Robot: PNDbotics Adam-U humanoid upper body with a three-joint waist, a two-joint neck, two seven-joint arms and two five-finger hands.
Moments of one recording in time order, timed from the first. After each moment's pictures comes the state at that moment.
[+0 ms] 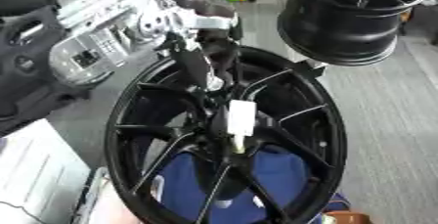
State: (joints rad) left arm -1.14 0.65 -0.80 -1.73 -0.35 0.47 -0.76; right arm -0.47 -1.18 0.01 -1.99 0.21 0.68 -0.09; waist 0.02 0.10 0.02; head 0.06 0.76
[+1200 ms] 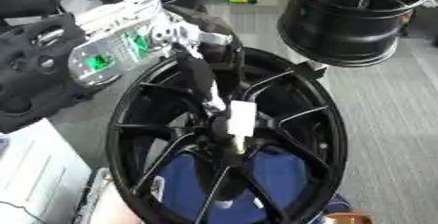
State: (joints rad) left arm -1.18 0.65 -0.91 -1.63 -0.32 0.45 -0.78; right arm -0.46 -1.18 0.01 -1.99 0.21 0.69 -0.09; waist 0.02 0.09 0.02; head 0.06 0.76
